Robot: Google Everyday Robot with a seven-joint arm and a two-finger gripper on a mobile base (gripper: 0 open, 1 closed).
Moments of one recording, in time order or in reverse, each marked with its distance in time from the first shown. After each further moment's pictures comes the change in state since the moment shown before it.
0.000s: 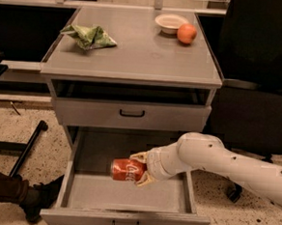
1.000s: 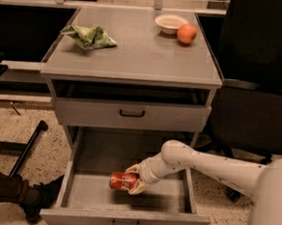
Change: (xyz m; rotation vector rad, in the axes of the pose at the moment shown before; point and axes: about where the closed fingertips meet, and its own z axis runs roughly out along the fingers) arm 0.082 0.026 0.162 -0.207 -0.121 0.186
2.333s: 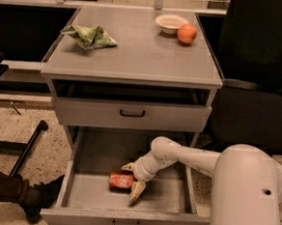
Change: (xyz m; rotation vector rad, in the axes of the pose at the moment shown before) arm 0.030 -0.013 0.053 -0.128 0.015 0.031
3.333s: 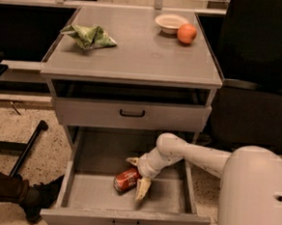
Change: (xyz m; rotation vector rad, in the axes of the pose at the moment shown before) arm 0.002 -0.004 -0.030 0.030 0.001 0.022
